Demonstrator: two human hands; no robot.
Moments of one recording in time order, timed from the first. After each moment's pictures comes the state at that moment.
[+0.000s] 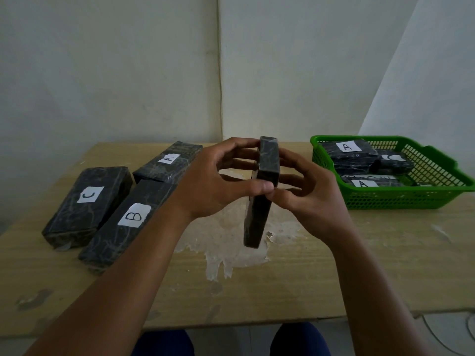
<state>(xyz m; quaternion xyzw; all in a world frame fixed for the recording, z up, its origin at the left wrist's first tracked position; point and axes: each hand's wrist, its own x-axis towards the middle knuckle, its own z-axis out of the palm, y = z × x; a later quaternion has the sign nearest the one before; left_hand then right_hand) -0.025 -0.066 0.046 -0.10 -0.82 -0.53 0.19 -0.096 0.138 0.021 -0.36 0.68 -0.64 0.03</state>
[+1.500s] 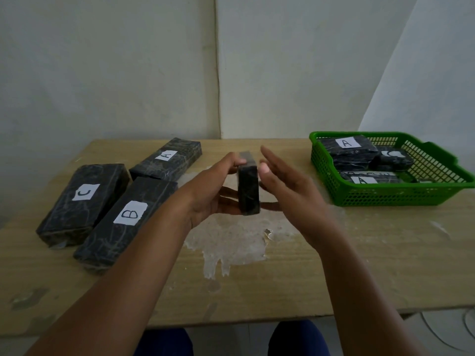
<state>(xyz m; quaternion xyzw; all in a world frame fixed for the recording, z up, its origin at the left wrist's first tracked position) -0.037 -0.057 0.035 0.14 -0.70 -0.70 -0.03 -0.088 0.117 0.018 -0.26 0.71 -0.64 0.14</state>
